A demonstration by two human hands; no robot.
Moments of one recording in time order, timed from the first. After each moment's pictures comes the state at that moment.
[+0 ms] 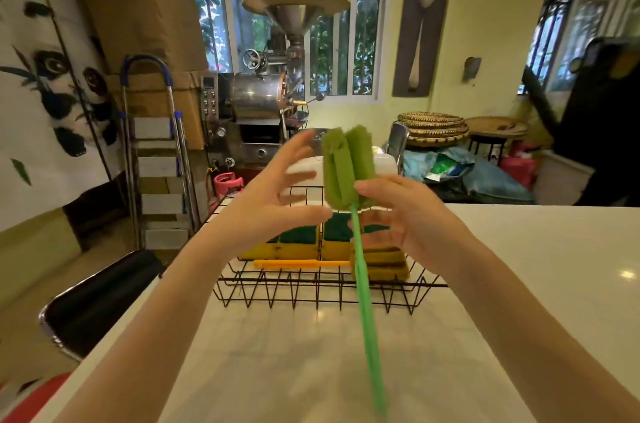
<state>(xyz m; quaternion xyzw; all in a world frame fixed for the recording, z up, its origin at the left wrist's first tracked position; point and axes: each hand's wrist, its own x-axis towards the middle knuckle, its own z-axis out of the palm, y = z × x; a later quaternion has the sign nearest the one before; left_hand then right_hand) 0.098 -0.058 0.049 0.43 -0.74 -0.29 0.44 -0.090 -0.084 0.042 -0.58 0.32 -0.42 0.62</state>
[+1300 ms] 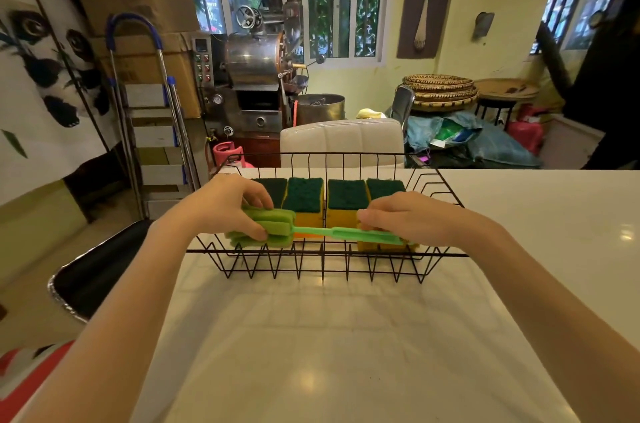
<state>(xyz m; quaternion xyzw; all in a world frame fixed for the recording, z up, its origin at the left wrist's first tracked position) 0.166 -0.104 -0.002 0.65 -0.74 -0.14 0.11 -0.099 -0.124 -0.001 -0.84 0.48 -0.05 0.25</state>
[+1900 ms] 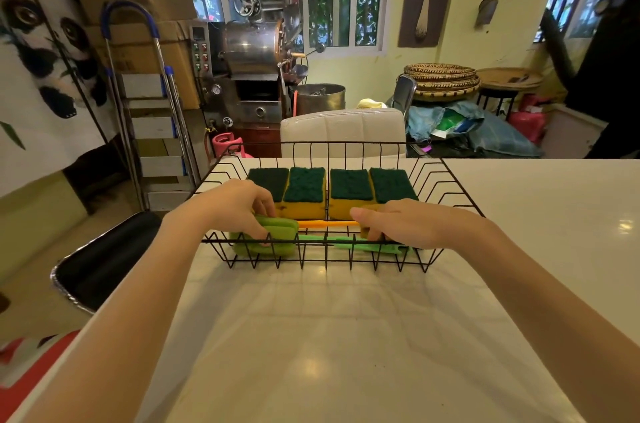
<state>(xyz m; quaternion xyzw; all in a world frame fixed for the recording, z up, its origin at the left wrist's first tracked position) 0.161 -0.112 -0.013 0.66 -0.73 -0.17 0.00 -0.083 -0.106 0.000 -0.82 0.51 0.04 0.26</state>
